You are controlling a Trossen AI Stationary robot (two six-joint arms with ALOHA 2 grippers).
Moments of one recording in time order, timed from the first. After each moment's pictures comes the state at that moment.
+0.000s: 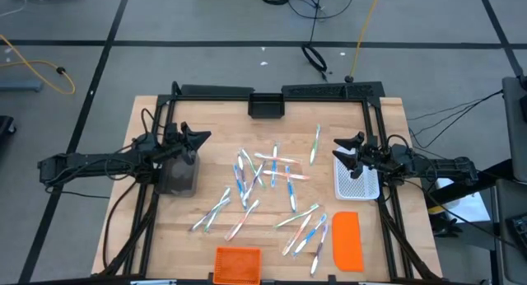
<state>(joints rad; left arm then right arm) 0.29 0.51 0.01 0.70 -0.05 -0.42 -0.01 0.01 0.02 0.12 0.29 0.35</state>
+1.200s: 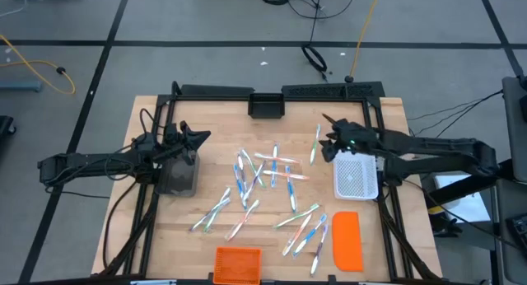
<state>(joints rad) 0.28 0.51 0.01 0.71 -0.05 -0.37 -0.27 0.93 0.58 -0.41 0.24 0.53</state>
